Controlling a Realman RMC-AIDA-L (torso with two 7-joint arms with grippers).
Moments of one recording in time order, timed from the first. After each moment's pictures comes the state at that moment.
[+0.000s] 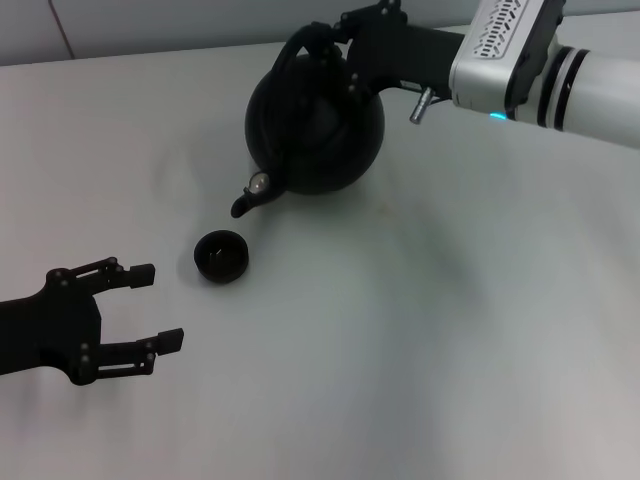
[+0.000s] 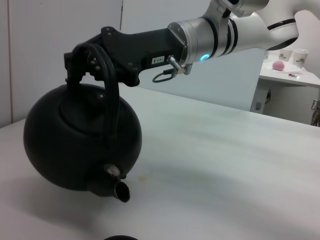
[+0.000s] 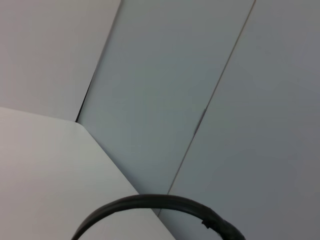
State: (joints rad) left arm -0.39 -2.07 0.68 0.73 2.07 1.71 -1.18; right arm 0.81 2.09 -0.80 -0.35 -1.59 -1.01 0.62
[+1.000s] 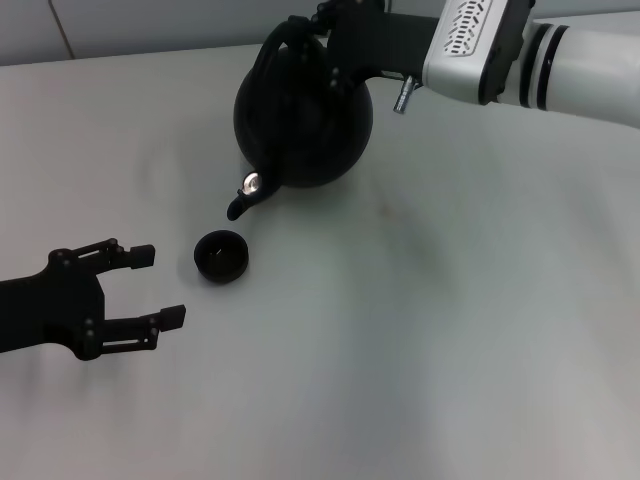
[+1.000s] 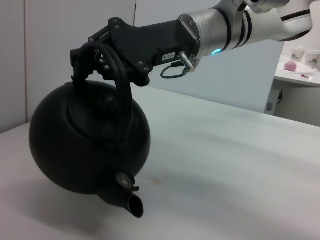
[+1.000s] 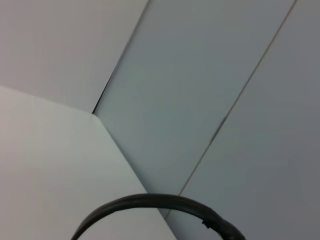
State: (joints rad) left arm -0.42 -2.07 0.68 0.73 2.07 1.67 -1.22; right arm 0.84 2.09 -0.90 -0.40 -1.59 -0.97 0.62
